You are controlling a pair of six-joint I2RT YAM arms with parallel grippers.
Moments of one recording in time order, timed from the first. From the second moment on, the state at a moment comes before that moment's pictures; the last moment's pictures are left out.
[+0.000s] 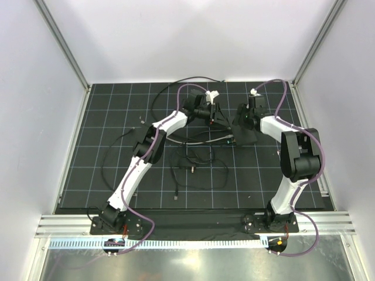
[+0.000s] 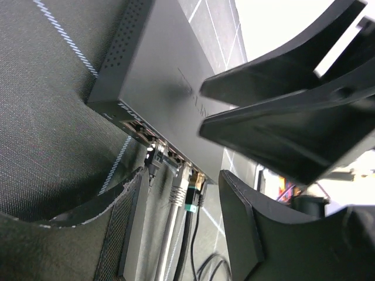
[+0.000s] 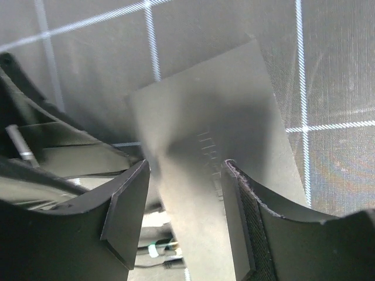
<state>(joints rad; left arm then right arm) -0.57 2.74 2.28 -0.03 0.97 -0.74 0.12 1.81 1.14 -0.12 -0.03 0.40</state>
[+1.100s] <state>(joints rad) -0.59 2.84 2.39 -0.06 0.90 -0.77 0.11 1.87 1.18 -0.08 0.05 0.40</state>
